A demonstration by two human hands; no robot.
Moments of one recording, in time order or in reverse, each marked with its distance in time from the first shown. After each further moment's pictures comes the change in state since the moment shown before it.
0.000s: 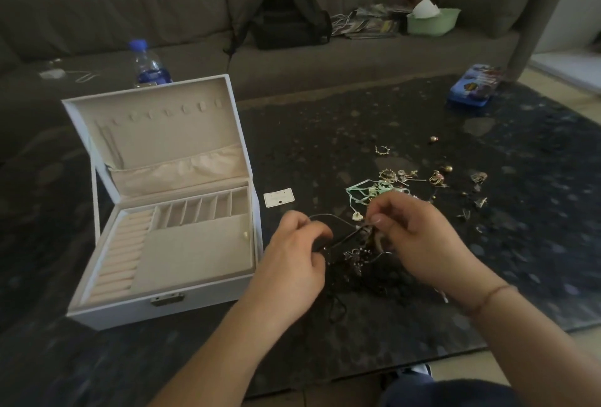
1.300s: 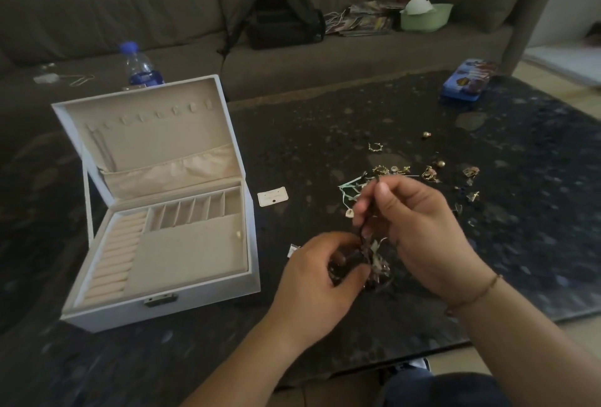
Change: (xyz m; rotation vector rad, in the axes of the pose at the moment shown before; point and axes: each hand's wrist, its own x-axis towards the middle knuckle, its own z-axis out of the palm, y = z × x) left_hand -0.014 0.011 0.036 -0.367 0.012 0.108; right_hand -0.006 -0.017 0.002 0.782 0.040 0.014
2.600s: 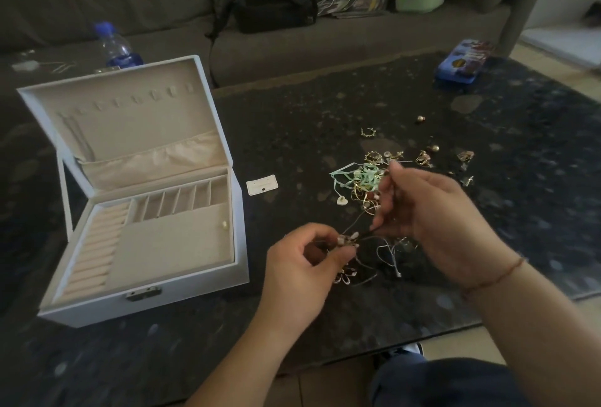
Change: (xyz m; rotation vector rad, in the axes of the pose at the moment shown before) left_hand -0.001 -0.005 0.012 -0.219 0.174 -0.196; right_hand 0.001 -0.010 -0.020 -0.034 0.210 0.343
